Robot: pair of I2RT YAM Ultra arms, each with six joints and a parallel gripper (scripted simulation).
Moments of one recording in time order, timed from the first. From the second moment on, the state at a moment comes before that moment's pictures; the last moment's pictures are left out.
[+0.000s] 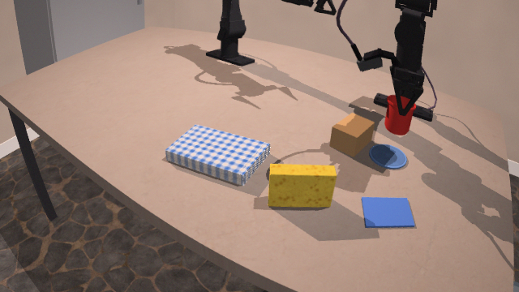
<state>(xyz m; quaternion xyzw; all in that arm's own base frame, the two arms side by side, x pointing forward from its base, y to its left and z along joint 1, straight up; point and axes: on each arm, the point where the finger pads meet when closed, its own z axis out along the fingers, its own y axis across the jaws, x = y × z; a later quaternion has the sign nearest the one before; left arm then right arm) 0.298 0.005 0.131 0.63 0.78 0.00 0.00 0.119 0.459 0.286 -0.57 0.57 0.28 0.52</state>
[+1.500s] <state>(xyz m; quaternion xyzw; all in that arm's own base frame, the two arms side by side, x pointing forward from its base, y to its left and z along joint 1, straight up) 0.296 0.002 0.080 0.63 0.77 0.00 0.01 0.119 0.460 0.286 -0.57 0.57 0.28 0.52</state>
